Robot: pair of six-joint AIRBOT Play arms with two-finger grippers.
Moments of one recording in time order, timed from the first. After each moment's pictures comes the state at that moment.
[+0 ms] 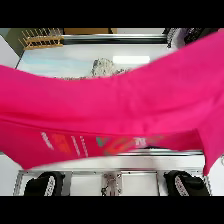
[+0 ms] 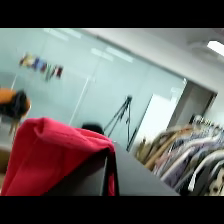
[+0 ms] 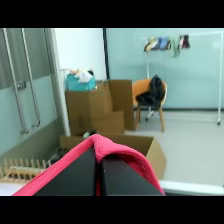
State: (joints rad) left arm 0.20 -0.43 1.52 1.00 -0.77 -1.75; right arm -0.12 -0.60 1.68 -1.03 0.90 1.46
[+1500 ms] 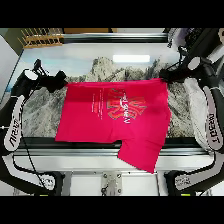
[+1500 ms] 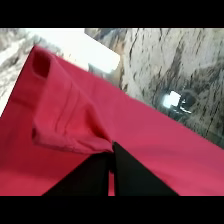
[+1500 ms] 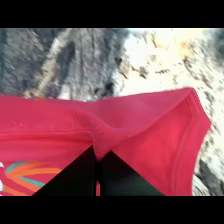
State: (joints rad) left arm 0.13 -1.67 1.42 0.99 -0.85 -1.70; right arm -0.08 -1.68 1.65 -1.30 1.07 1.57
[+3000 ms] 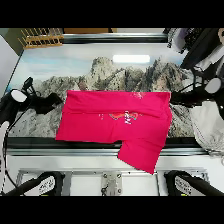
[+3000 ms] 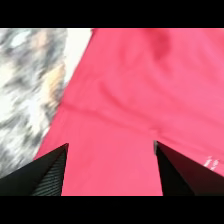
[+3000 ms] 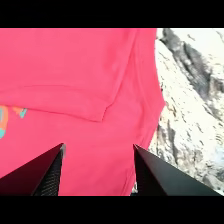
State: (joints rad) left arm 0.22 -1.22 0.93 1.20 -0.96 -1.69; right arm -0.13 -1.15 1.16 -1.39 1.20 1.57
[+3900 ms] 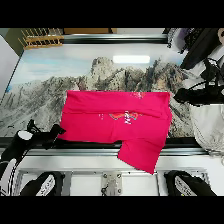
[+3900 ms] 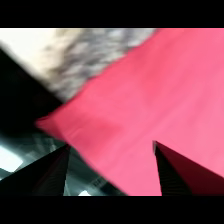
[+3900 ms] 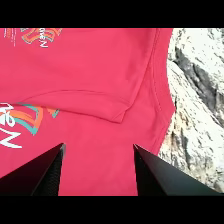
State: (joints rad) left arm 0.33 -0.99 0.36 1.04 -0.81 -1.78; right arm -0.13 -1.02 1.15 -1.33 1.21 1.56
